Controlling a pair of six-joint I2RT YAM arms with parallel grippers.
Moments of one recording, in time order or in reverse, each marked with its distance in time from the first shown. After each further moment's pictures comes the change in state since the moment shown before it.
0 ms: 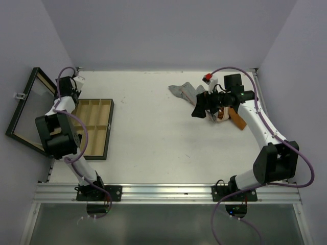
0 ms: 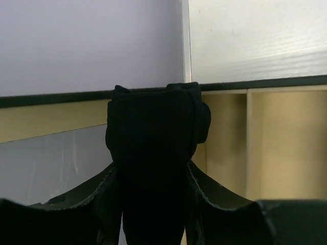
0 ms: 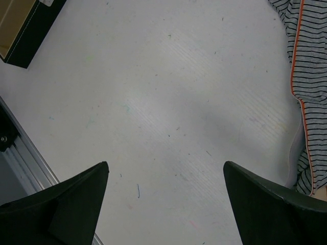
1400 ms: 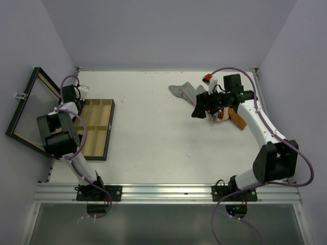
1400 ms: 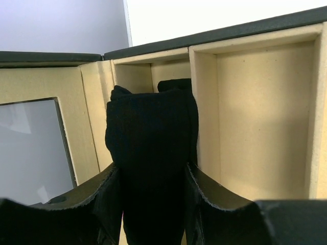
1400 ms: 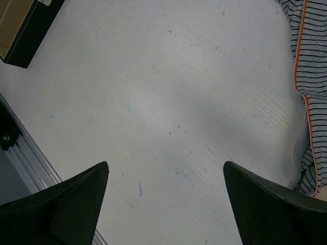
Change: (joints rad) left arm 0.004 0.016 -0.145 0.043 0.051 -0.048; right arm 0.000 0.010 0.000 -0.011 0.001 0.007
